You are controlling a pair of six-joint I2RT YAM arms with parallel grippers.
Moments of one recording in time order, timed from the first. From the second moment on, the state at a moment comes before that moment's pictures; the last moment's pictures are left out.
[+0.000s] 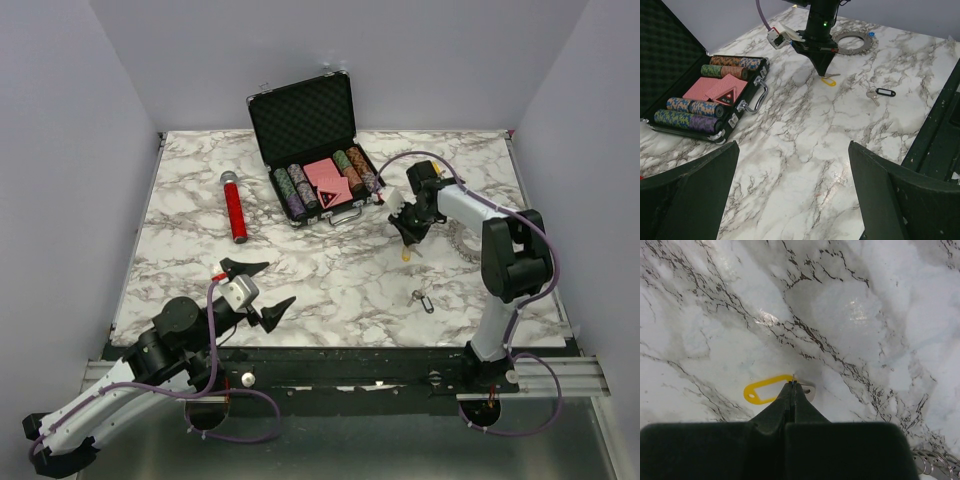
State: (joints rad) left arm -0.97 0.15 0.43 -0.26 -0.07 0.10; right arm 0.27 1.89 1.31 -0.73 -0.27 -0.74
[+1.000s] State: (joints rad) left arm -0.97 0.16 0.43 -0.26 -0.07 0.10; right arm 0.27 1.85 1.33 -0.74 -0.28 -0.69
